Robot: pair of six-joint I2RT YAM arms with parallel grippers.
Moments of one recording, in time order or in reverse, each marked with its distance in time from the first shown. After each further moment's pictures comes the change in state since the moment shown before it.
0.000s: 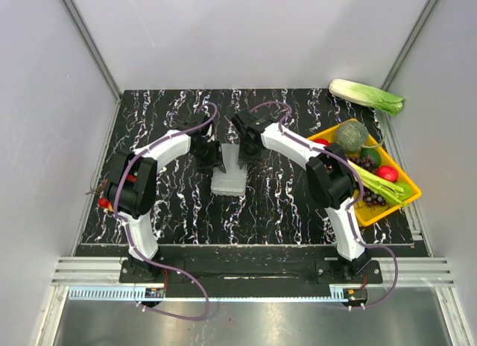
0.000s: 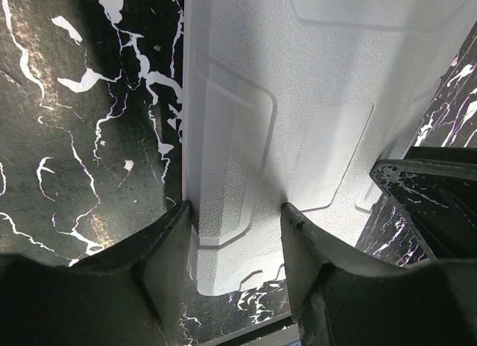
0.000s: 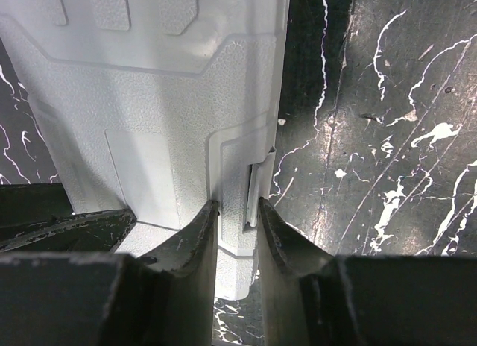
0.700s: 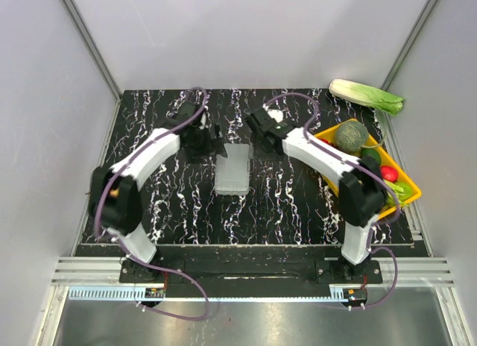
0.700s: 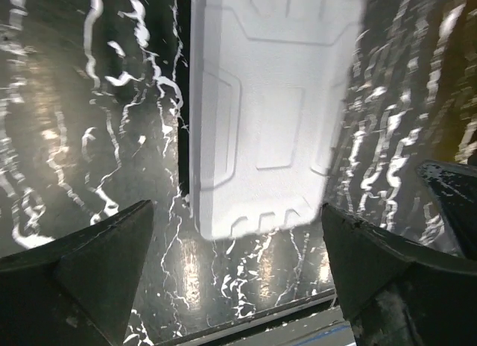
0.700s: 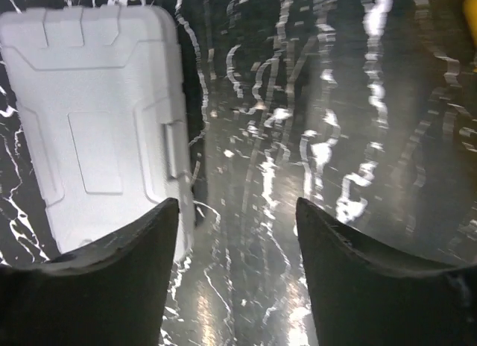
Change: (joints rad) left arm 0.000 -0.143 0.061 -0.068 -0.098 -0.033; right arm -0.003 -0.274 -0.204 0.048 0.271 -0.049
